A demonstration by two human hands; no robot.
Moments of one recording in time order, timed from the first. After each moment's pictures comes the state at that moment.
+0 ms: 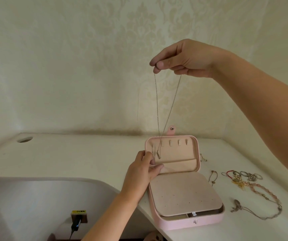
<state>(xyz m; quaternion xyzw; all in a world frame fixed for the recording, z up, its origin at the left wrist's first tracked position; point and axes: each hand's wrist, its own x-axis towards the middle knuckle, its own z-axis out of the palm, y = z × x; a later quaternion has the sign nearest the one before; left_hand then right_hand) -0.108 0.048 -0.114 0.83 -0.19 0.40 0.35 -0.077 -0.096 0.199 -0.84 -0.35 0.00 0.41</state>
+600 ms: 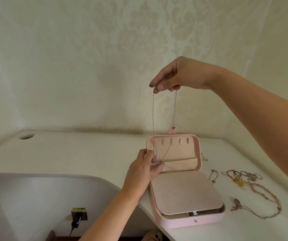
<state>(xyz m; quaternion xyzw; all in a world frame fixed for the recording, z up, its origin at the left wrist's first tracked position) -0.108 0.047 -0.114 0.82 -0.20 0.41 0.33 -0.072 -0.094 0.172 -0.88 -0.36 0.00 0.31</state>
